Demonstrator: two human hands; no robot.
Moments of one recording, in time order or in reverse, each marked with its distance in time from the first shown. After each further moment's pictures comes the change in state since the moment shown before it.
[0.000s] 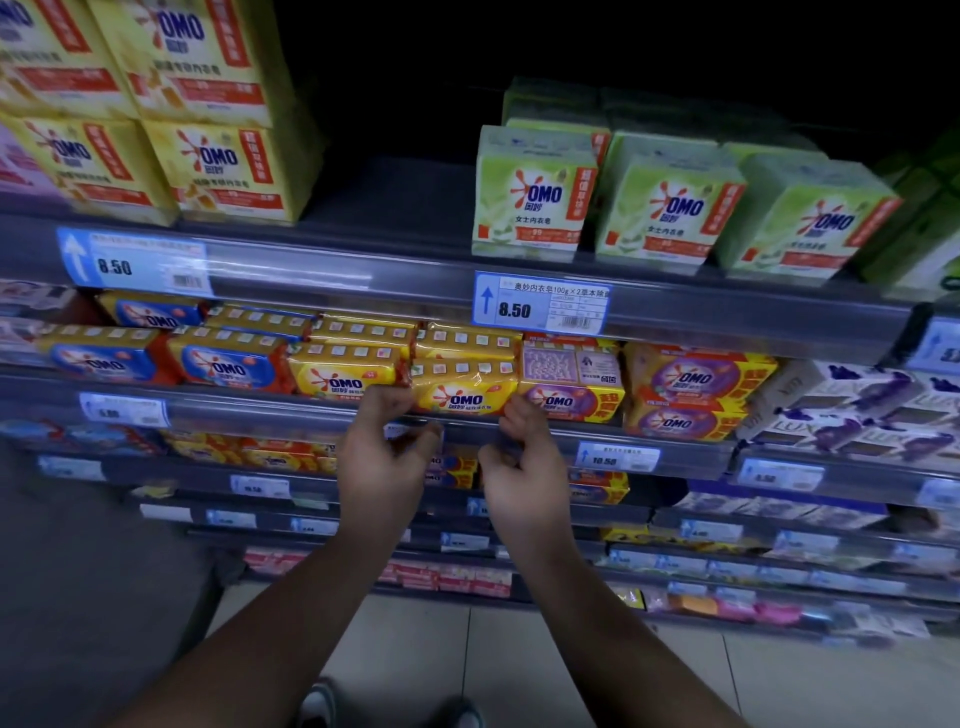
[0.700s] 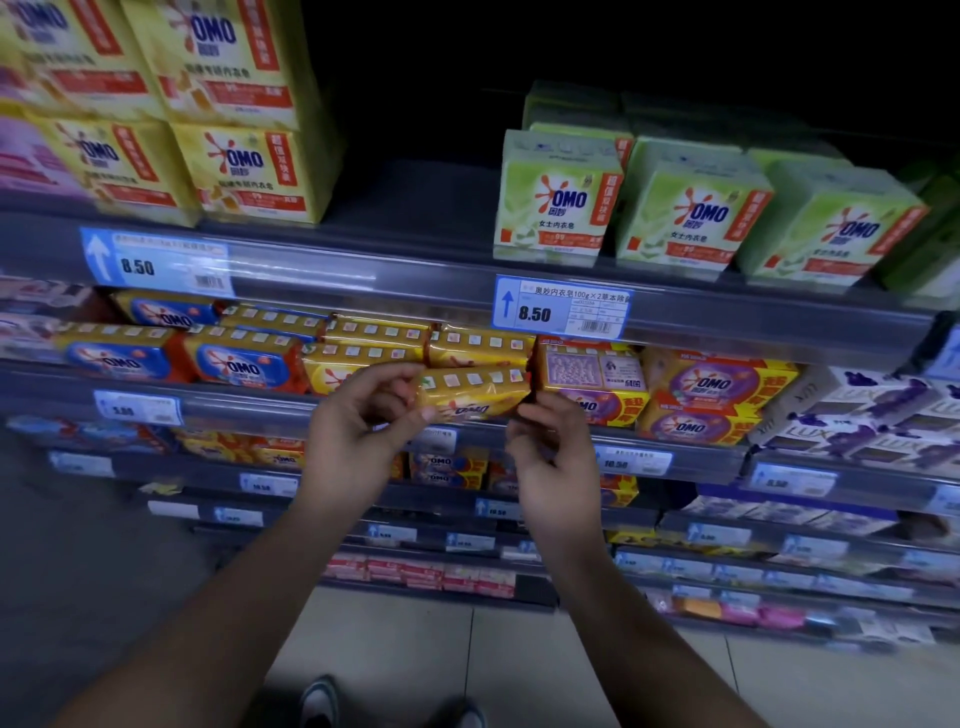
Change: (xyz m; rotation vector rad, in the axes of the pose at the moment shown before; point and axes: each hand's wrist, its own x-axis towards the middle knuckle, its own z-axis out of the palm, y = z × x) left_hand 0.025 0.023 -0.042 -0.183 -0.215 0.045; right_hand 0.001 -0.004 -0.011 0.188 0.066 -0.085
